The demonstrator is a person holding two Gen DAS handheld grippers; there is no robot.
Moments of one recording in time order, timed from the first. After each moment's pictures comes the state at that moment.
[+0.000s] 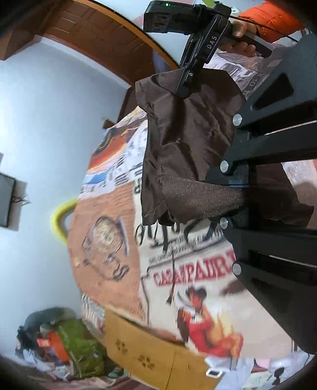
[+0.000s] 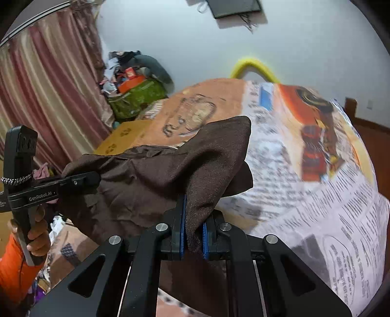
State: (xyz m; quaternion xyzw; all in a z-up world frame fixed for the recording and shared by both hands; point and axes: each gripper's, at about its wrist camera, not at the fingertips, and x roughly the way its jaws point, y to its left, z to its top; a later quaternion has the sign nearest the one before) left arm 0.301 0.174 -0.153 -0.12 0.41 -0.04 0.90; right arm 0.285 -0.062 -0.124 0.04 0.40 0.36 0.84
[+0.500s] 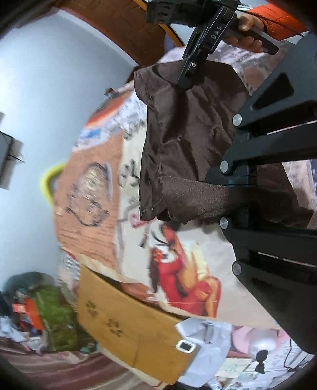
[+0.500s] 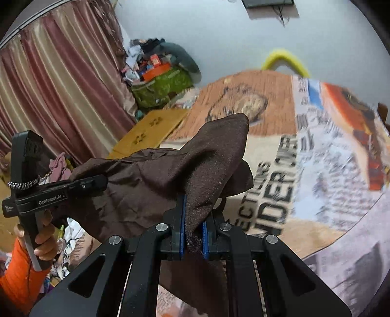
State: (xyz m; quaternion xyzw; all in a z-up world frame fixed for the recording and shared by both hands) left arm 0.275 0.276 -0.193 -0.16 0.46 0.03 0.87; right arm 0.278 0.044 -0.143 0.04 0.43 0.41 0.81
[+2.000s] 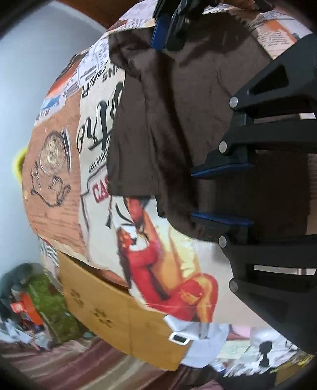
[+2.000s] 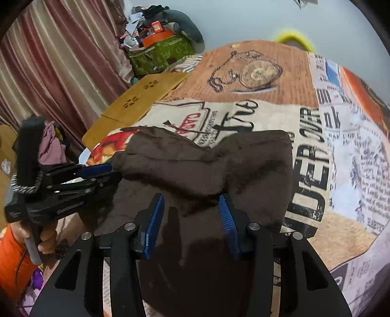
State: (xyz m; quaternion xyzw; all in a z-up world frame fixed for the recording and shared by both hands) left arm 0.295 0.271 -0.275 -0.07 0.52 0.10 0.85; right arm 0.288 0.085 -0.202 -0.03 0.47 0.41 0.78
